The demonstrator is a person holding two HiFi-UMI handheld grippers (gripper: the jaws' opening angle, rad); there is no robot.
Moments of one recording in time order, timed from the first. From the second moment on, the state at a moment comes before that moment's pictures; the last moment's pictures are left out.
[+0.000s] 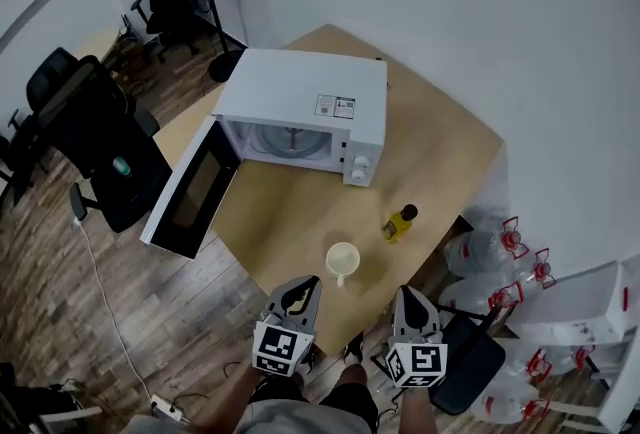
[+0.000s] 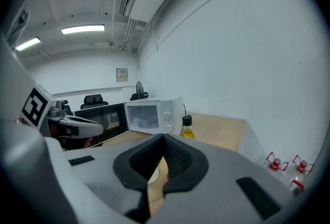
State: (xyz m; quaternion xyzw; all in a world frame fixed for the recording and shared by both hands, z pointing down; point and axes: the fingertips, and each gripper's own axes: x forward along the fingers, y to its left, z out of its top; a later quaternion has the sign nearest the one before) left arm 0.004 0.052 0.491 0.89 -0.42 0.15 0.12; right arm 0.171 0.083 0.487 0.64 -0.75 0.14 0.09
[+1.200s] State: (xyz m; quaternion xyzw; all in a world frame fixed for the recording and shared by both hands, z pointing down) left arm 0.058 0.060 0.634 0.79 -0.53 0.19 0.25; right arm 0.182 0.030 0.620 0.46 -0.84 0.23 0.15
